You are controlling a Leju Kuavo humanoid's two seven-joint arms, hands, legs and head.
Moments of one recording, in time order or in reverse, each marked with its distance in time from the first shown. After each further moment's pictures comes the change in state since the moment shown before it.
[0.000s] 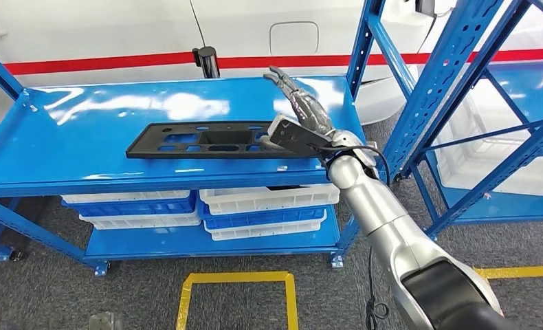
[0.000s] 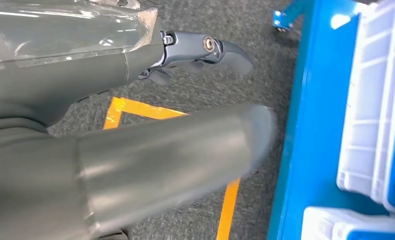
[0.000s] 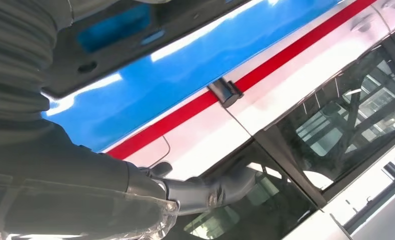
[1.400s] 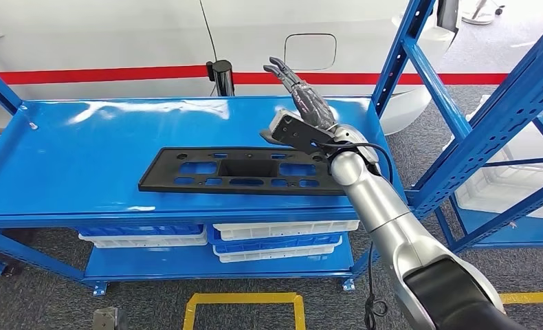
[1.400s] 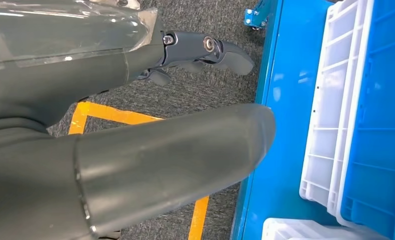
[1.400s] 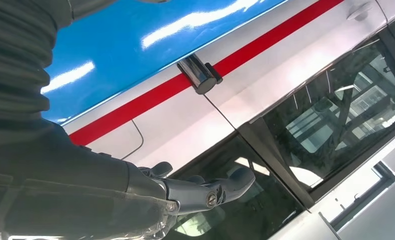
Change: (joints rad) left arm -0.014 -0.013 -0.019 0.000 -0.004 0.018 0.012; right arm -0.009 -0.013 0.016 -0.033 -0.019 -0.010 -0.004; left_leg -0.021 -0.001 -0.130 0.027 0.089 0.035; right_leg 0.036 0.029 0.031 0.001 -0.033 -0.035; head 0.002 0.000
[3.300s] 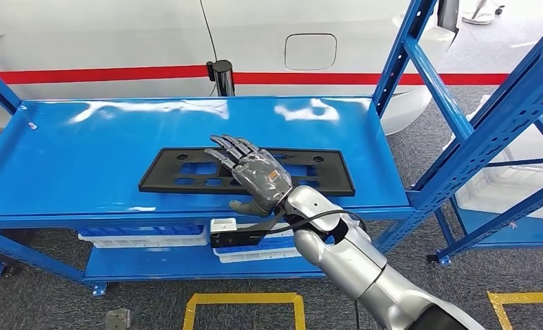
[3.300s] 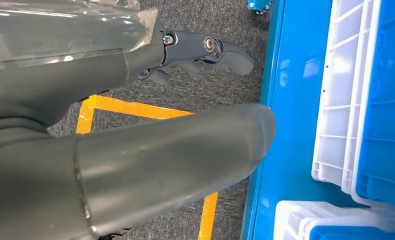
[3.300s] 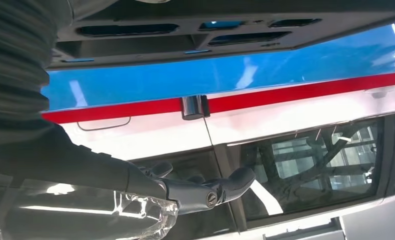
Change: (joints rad) left arm 0.018 -0.034 -0.048 0.000 0.002 0.014 0.007; right arm 0.222 0.012 0.295 -0.252 0.465 -0.096 0.202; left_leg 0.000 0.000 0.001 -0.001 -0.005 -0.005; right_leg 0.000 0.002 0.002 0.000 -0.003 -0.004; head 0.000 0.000
